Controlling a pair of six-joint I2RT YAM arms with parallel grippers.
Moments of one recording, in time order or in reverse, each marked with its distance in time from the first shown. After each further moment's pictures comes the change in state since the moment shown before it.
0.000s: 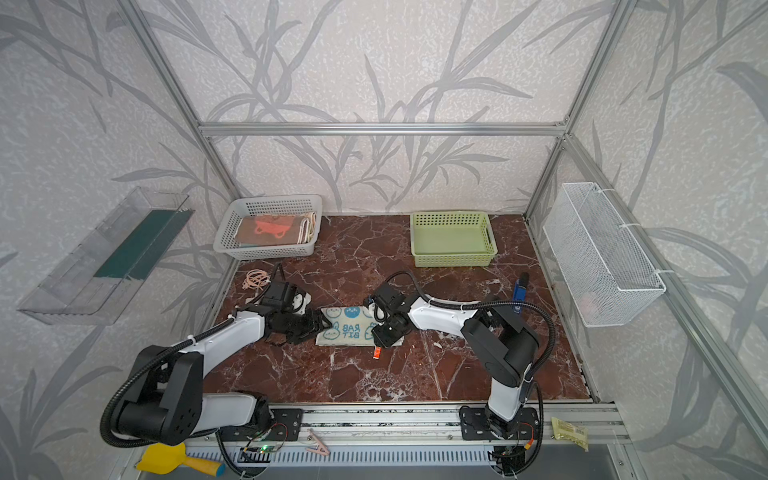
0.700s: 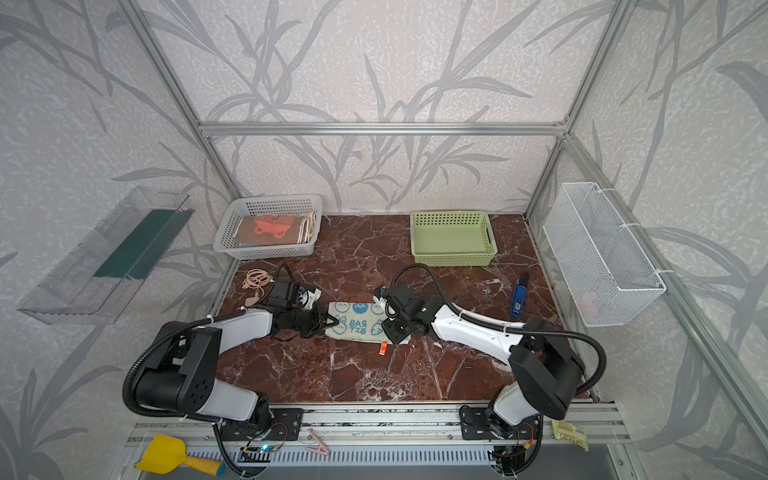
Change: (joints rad) left arm 0.010 0.132 0.019 0.270 0.224 -0.093; right arm 0.003 -0.336 -0.127 0.037 0.209 0.011
